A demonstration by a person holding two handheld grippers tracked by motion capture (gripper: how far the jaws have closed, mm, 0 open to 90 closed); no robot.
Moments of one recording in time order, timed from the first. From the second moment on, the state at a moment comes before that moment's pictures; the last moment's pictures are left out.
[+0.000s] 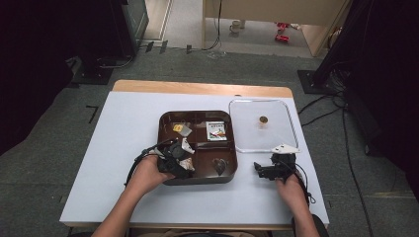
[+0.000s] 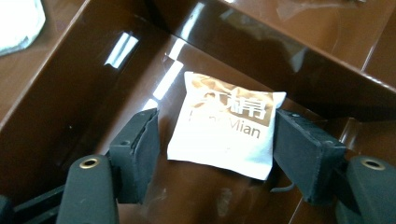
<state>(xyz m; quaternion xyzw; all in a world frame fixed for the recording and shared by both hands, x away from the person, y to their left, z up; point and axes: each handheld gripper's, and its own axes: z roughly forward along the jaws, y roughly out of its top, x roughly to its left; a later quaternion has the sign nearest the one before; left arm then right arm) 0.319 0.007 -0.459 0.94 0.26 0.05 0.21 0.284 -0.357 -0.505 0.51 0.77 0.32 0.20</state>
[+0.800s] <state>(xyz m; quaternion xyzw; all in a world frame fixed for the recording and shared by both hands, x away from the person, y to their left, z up) 0.319 0.012 -0.456 0.94 0.28 0.05 0.20 0.284 -0.357 -0.505 0.51 0.77 0.32 0.20</state>
